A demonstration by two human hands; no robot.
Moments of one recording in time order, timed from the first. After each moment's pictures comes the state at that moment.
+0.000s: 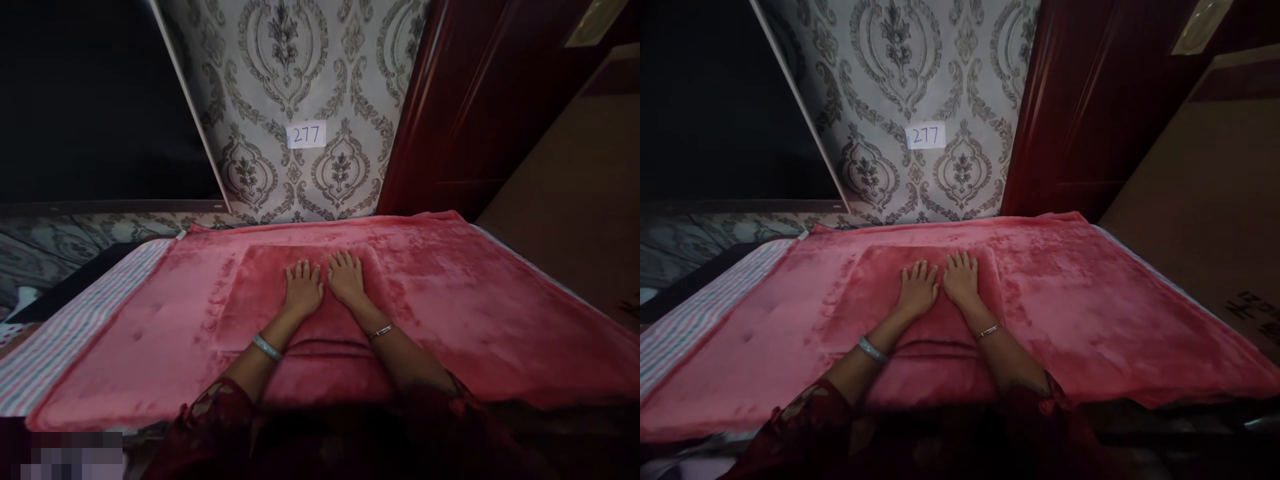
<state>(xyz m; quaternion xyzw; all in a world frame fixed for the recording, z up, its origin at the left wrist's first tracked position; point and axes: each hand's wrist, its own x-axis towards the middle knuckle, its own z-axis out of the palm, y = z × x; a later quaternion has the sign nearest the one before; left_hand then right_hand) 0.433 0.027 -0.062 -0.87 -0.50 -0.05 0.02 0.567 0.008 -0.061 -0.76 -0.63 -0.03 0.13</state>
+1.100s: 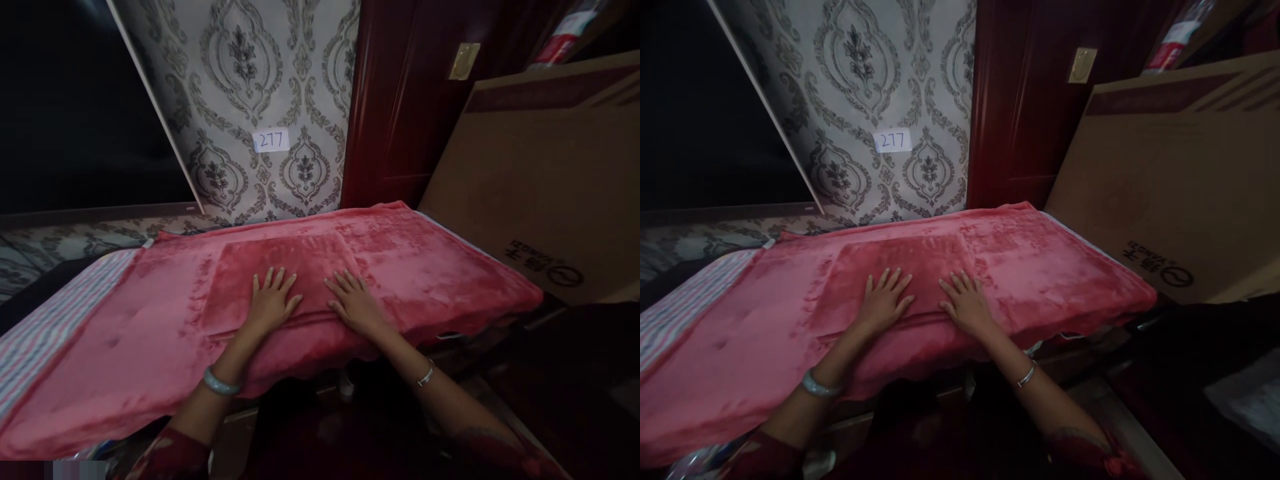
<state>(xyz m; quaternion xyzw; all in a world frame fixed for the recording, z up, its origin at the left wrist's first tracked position) 0.370 -0.036 -0.049 -0.91 -0.41 -0.07 0.02 0.583 -0.150 -0.075 -0.72 -0.67 -0.04 0.16</state>
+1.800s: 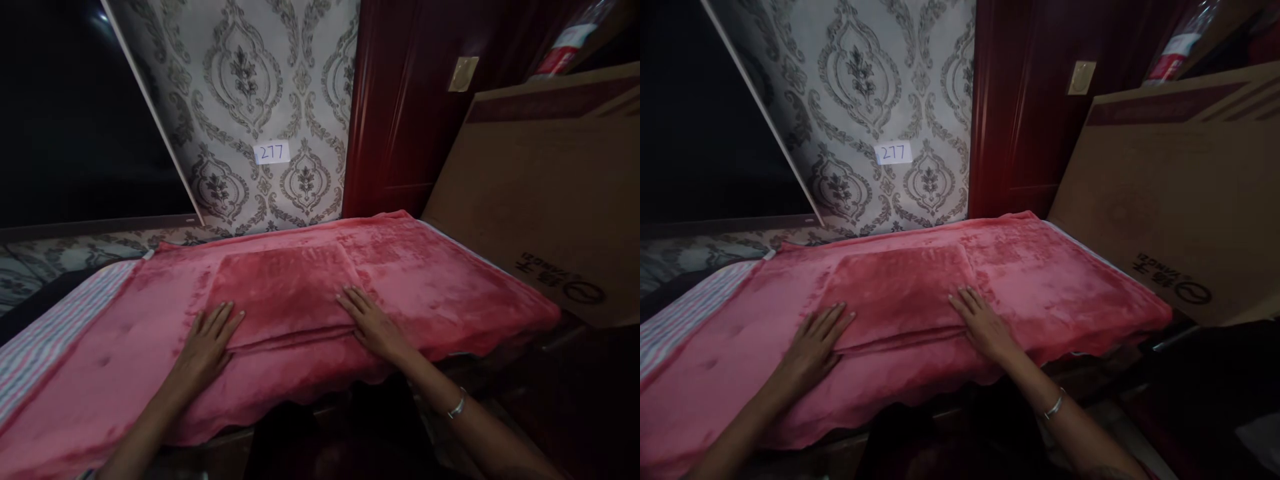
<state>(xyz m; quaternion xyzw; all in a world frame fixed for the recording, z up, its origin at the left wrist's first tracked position) 0.225 -0.014 -0.081 -0.92 -0.32 -0.14 0.18 0.628 -0.164 -0.112 -0.61 -0.75 -0.06 0.24</state>
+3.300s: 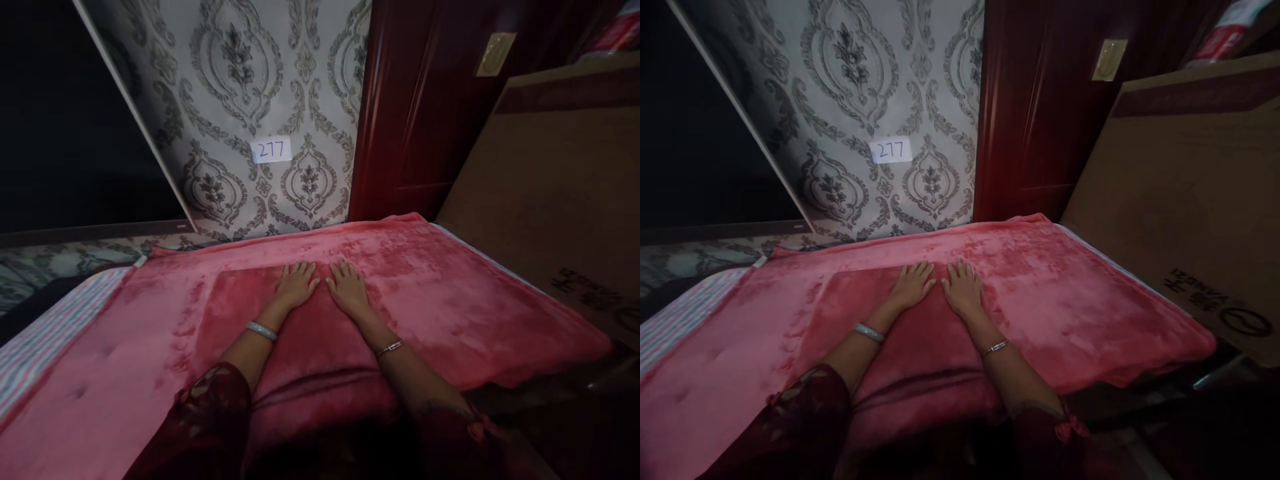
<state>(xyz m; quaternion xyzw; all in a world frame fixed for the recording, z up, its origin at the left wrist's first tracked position) 0.475 0.077 -0.053 -0.93 -0.36 -0.04 0.01 0.614 -0.021 -0.058 -0.81 -0.56 0.00 0.15</state>
